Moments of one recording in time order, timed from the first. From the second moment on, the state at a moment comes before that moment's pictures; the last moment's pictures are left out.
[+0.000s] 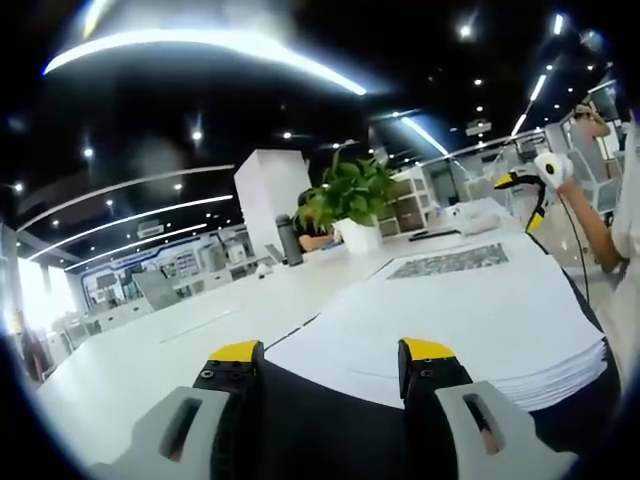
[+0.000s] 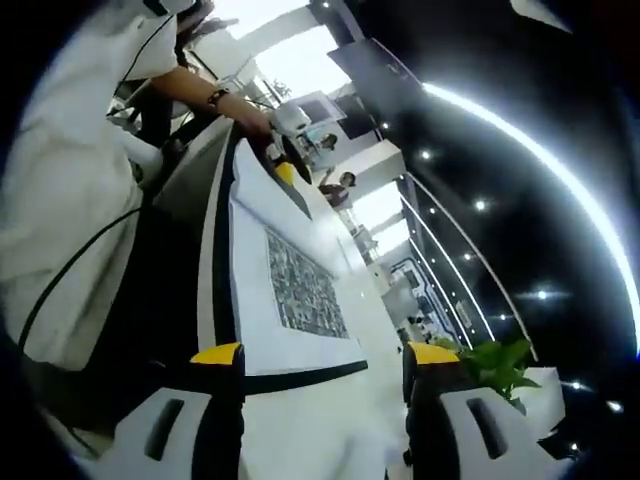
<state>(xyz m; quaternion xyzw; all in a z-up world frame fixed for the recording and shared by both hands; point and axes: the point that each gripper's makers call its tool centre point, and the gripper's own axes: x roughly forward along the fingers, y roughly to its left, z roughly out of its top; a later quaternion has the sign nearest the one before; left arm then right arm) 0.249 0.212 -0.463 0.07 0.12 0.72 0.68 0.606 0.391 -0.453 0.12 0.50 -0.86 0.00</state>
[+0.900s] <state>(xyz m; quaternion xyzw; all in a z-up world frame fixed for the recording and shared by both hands) 0.250 0.212 -0.464 0.07 0.12 0.72 0.68 0.601 0.386 -0.460 0.11 0.49 -0.86 0.03</state>
